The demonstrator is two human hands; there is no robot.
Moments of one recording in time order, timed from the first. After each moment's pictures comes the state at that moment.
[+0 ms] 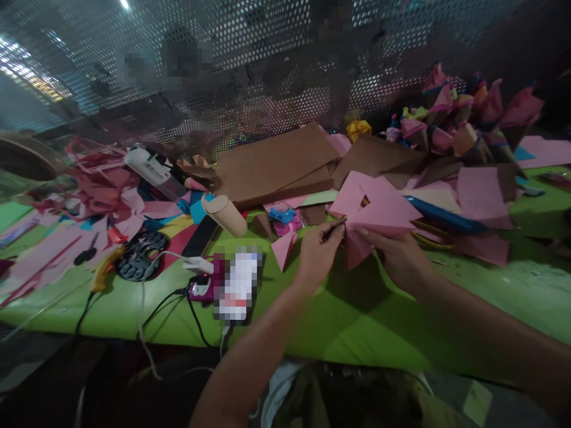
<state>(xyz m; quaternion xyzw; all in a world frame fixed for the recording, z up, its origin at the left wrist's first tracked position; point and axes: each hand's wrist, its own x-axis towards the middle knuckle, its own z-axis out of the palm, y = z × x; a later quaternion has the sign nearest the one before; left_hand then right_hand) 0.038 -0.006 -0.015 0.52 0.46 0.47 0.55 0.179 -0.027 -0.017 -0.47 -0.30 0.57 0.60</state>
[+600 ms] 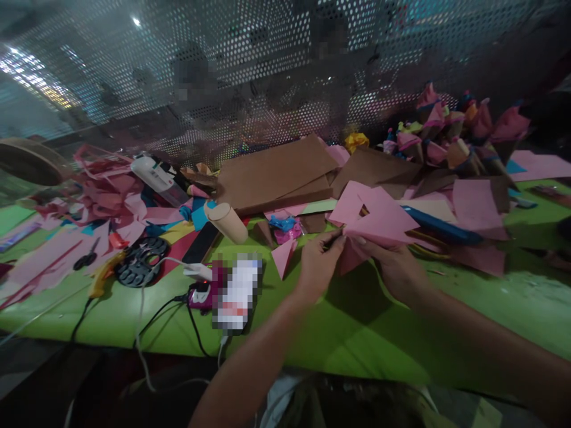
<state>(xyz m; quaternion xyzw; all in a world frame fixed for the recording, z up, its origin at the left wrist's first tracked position) 0.039 -0.008 -0.011 0.54 0.48 0.47 0.52 0.173 -0.030 -0.011 -0.47 -0.29 0.59 0.59</state>
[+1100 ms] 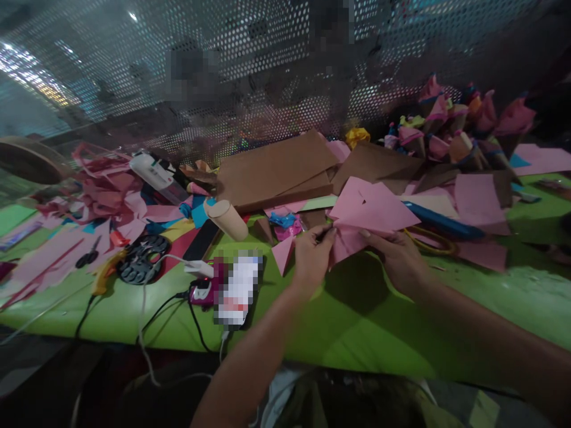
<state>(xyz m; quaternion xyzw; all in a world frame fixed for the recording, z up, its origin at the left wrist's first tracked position) 0.032 -0.002 -0.011 0.51 0.52 0.47 0.50 0.185 -0.029 -0.012 -0.51 -0.32 0.58 0.54</state>
